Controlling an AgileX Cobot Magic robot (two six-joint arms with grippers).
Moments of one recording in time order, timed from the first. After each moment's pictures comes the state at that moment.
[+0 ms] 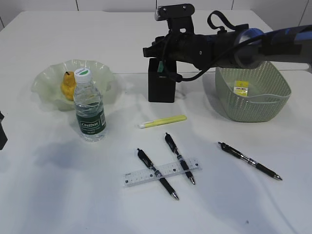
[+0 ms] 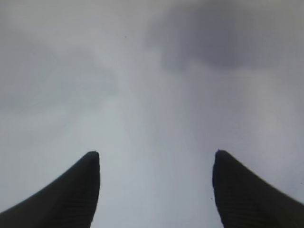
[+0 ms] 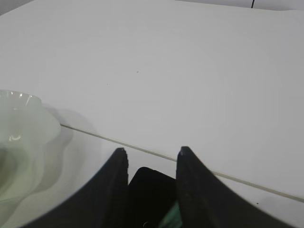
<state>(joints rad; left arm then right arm) -0.12 1.42 -0.94 -0.02 0.90 -0.03 0.35 2.32 -1.80 0.12 -0.08 -0.12</state>
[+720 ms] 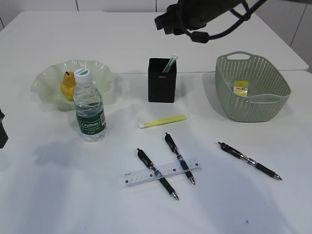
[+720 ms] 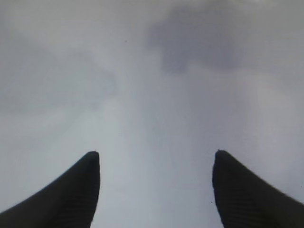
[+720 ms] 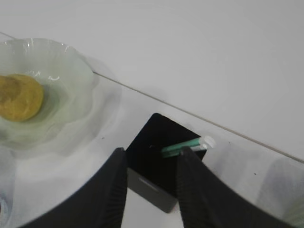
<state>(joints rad) -0.12 1.42 -0.94 -0.02 0.89 -0.03 0.35 2.03 -1.81 0.08 0.50 -0.18</state>
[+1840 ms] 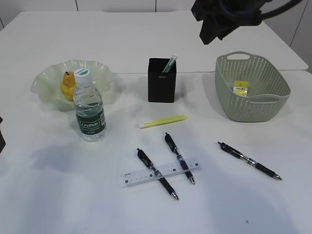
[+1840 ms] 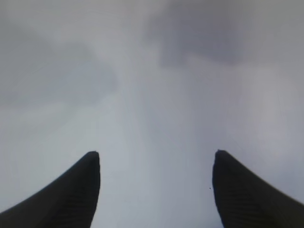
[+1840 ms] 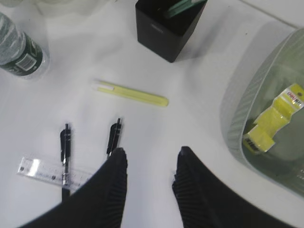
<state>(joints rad) -0.12 1.42 -0.94 -0.02 0.94 -0.03 0.35 1.78 -1.81 0.04 1.16 -0.14</state>
